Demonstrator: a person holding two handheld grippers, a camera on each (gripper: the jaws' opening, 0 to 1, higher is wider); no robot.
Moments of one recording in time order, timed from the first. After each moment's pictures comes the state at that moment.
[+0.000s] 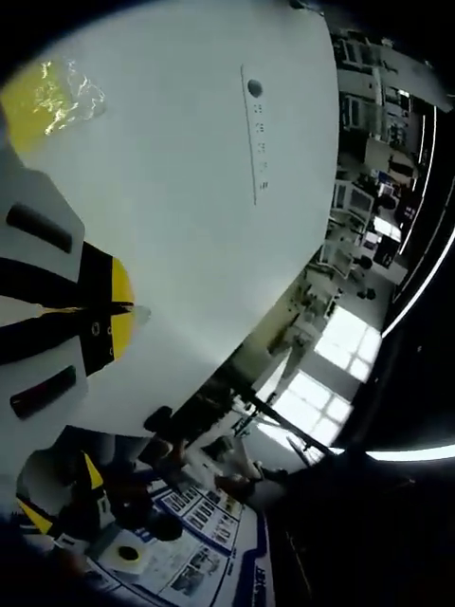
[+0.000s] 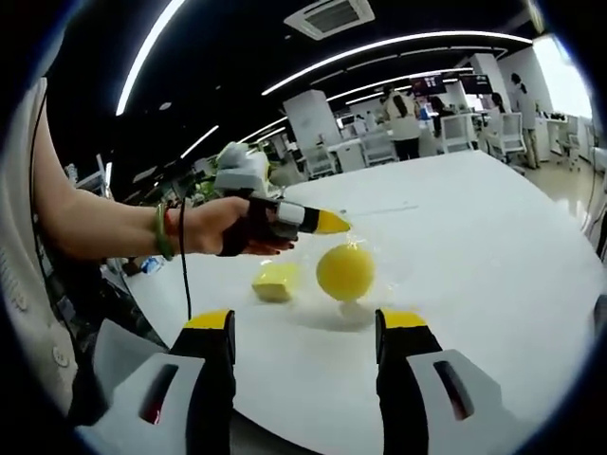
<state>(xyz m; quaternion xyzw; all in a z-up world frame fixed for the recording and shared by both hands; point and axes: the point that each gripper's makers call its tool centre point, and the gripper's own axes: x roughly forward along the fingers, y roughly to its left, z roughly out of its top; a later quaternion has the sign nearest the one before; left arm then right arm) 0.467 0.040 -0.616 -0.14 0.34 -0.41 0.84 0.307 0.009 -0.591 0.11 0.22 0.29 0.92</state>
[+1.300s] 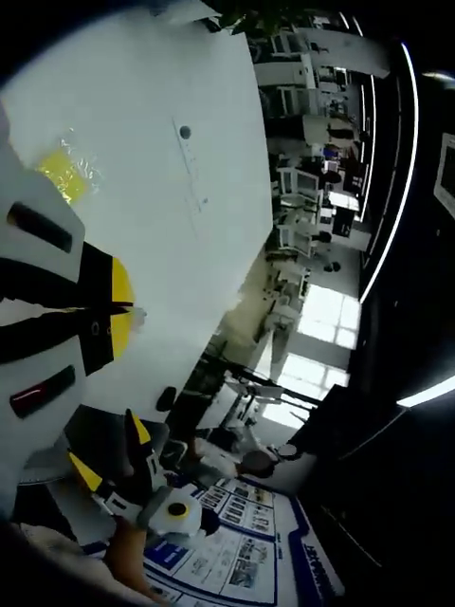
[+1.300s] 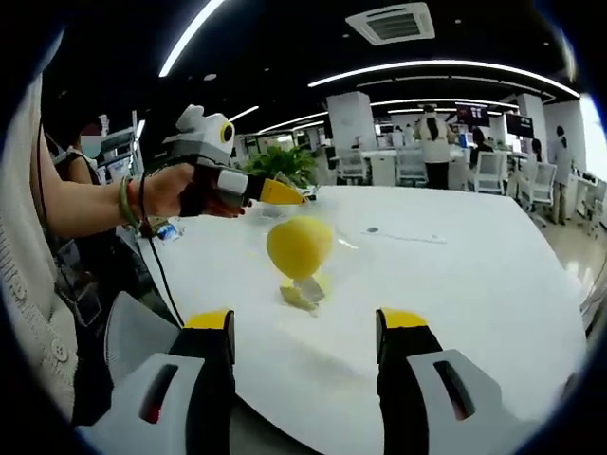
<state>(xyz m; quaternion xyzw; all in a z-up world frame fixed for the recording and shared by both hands) 0.393 0.129 -0.503 -0.06 0.24 -0.44 0.87 0.286 0.044 -0.545 0.01 0.20 0.36 0.91</state>
